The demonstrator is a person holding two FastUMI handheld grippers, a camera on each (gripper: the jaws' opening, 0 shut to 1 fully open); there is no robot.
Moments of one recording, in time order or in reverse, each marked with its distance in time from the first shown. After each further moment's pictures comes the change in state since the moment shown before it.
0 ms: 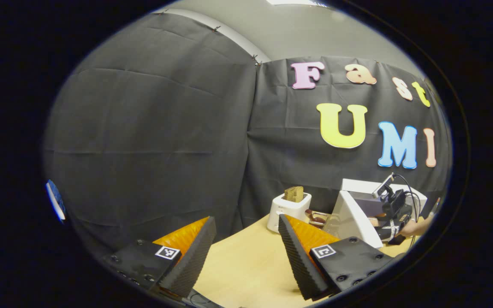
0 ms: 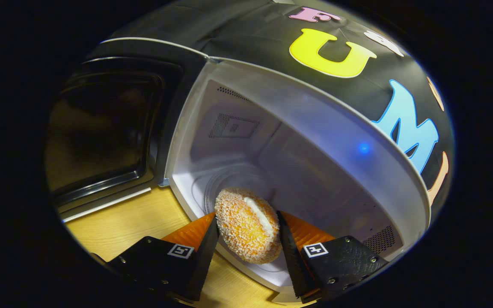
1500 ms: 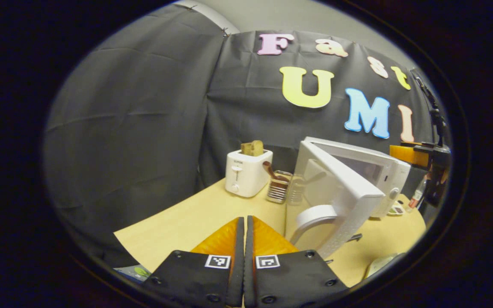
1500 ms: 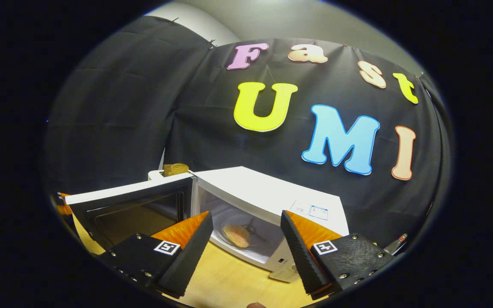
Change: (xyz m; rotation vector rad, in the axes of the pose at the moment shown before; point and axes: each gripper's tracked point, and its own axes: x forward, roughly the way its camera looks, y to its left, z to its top) left arm 0.008 -0.111 -0.121 0.016 0.218 -0.289; right arm -0.243 -0.073 0.058 0.378 -0.331 -0.050
